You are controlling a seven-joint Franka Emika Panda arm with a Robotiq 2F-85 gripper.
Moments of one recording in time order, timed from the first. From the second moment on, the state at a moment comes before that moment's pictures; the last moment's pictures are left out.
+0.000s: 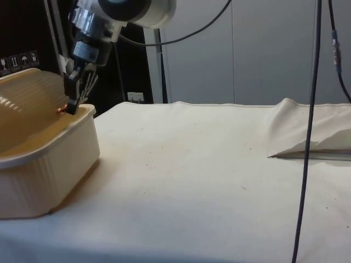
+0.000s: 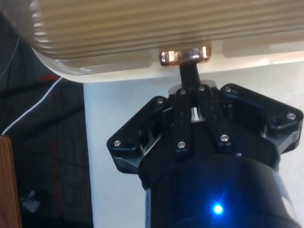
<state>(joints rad) 0.12 0.35 0.09 -2.03 0.31 2.85 -0.27</state>
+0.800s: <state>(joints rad) 0.12 0.34 0.09 -1.98 0.31 2.89 -0.27</state>
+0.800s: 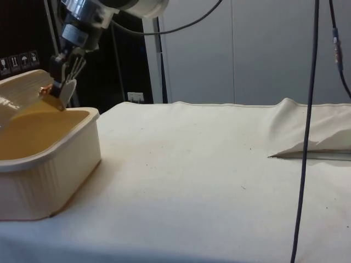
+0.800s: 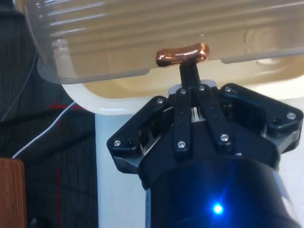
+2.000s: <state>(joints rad) 0.12 0.39 0.09 -1.88 0.31 2.95 -0.28</state>
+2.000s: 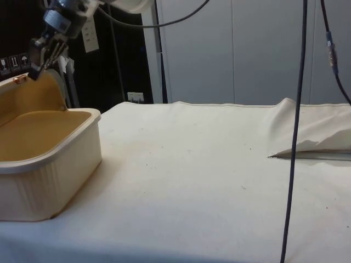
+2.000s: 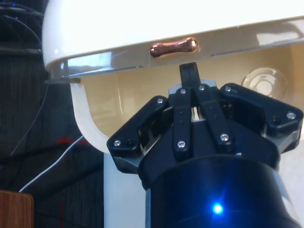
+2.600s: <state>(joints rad) 0.12 0.35 0.09 -1.84 0.31 2.95 -0.29</state>
